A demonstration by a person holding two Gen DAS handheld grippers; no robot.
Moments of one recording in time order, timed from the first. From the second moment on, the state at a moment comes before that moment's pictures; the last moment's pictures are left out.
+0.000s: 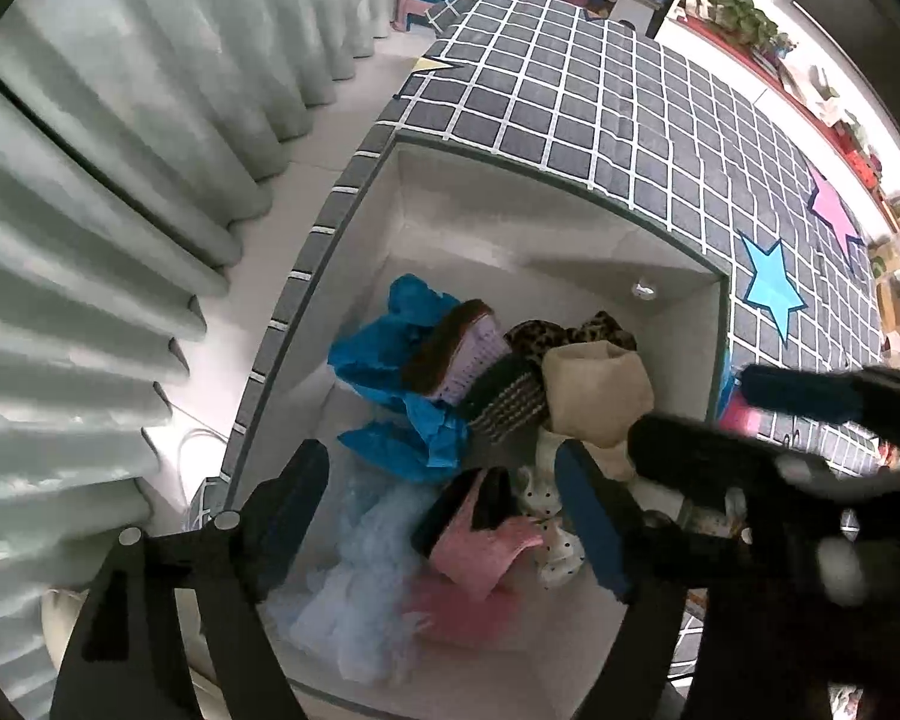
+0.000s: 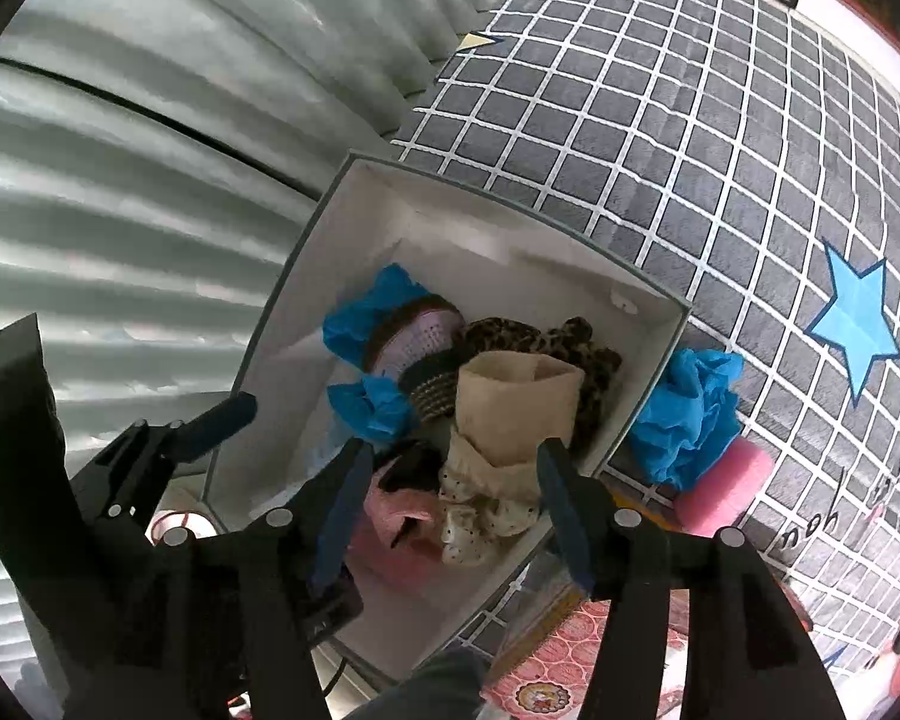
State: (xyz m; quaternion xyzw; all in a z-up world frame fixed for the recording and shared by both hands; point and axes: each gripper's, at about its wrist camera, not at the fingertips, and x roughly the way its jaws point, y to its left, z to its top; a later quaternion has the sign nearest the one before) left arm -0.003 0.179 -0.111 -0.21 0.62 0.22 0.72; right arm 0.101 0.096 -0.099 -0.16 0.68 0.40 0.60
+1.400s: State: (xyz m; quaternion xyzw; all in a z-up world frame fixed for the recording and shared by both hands) left arm 0.004 0.133 -0.104 -0.20 0.65 0.19 0.71; right arm 0.204 -0.020 -0.204 -0.06 0.77 0.26 0.57
